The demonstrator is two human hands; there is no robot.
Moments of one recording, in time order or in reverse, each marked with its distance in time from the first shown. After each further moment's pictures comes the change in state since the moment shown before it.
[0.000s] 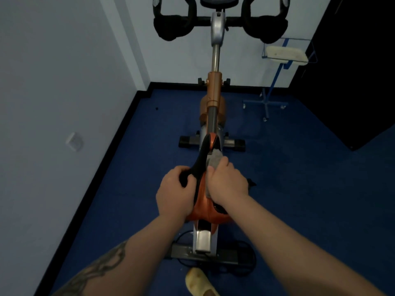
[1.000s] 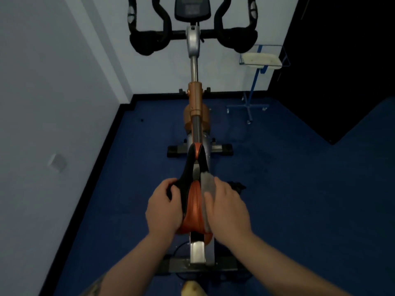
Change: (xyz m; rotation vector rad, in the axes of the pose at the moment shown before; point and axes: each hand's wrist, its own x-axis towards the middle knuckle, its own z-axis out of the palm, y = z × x) left_hand 0.000 0.001 0.000 -0.083 -0.007 -0.033; right_hand -0.049 0.031 0.008 0.198 0.157 -0.090
